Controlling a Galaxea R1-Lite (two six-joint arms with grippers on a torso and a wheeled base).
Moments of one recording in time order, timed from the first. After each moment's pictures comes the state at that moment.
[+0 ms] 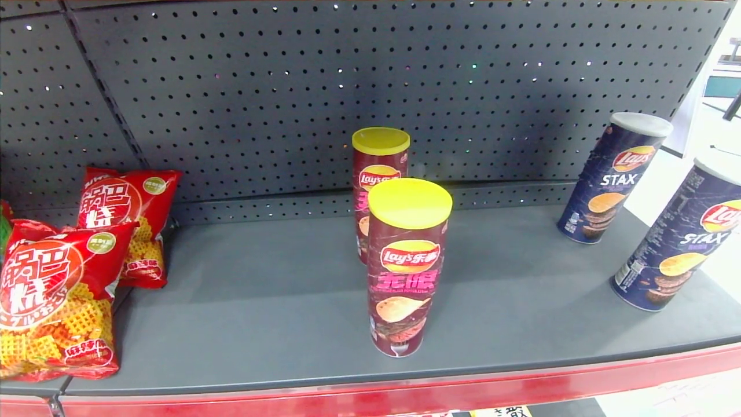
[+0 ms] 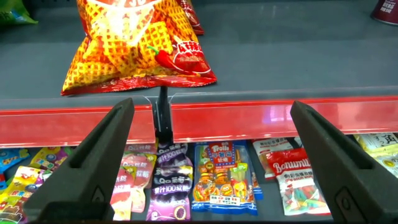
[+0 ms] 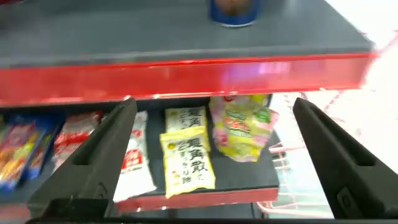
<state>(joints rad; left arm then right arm) 0.00 0.00 0.00 0.00 0.02 0.00 -0.02 0.07 0.00 0.00 0.00 0.01</state>
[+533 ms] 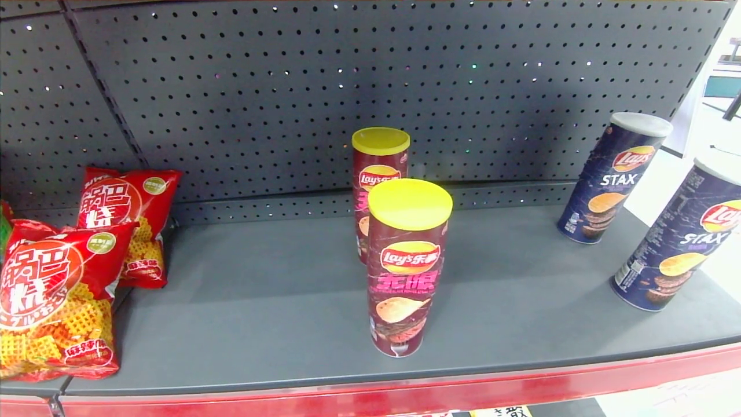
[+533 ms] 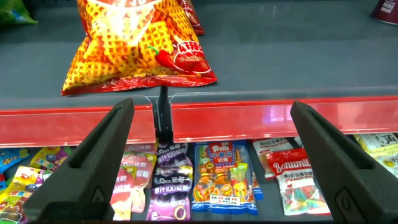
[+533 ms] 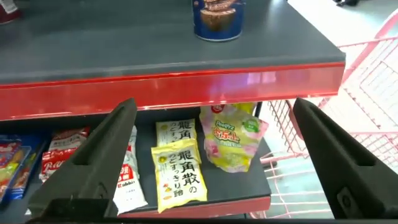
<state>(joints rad) 0.00 0.00 0.00 0.00 0.02 0.00 0.00 0.00 0.00 0.01 0.00 -0.02</state>
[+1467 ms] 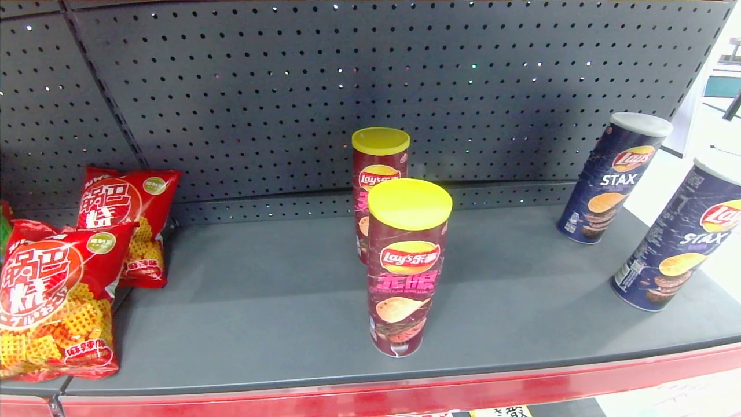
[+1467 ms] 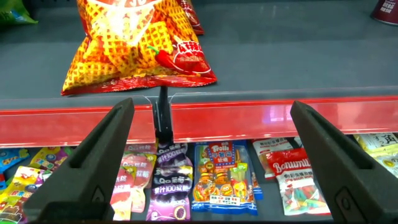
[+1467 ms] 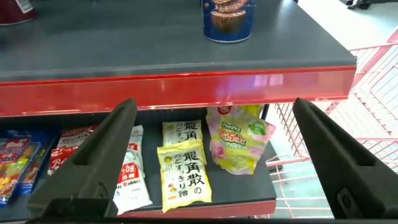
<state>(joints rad) 0.00 0.00 0.00 0.00 0.02 0.00 0.00 0.00 0.00 0.00 0.03 0.00</state>
